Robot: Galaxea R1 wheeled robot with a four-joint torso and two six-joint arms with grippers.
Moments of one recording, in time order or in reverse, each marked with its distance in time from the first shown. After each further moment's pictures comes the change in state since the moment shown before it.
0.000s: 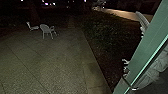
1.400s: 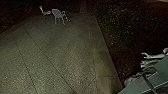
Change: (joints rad) left arm -0.249 -0.244 0.184 -0.247 0.037 -0.001; right arm 0.075 0.034 0.031 -0.003 -0.023 0.002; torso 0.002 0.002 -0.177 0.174
